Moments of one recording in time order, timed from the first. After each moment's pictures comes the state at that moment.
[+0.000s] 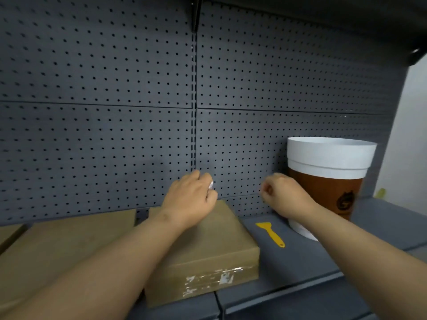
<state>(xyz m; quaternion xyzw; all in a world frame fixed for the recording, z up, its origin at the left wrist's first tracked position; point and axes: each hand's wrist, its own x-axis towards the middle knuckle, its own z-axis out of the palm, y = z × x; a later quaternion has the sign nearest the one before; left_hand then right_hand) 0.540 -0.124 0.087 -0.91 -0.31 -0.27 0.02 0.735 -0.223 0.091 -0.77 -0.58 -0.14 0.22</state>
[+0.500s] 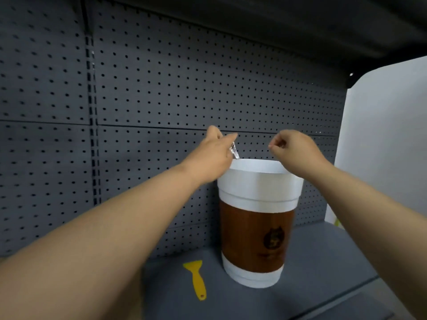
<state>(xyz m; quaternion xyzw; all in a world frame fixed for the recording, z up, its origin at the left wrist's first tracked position) 0.802 -0.160 0.198 -0.92 -0.18 -0.34 -0.10 0.949 -0.278 0.209 -0.76 -0.49 -0.22 0.37</state>
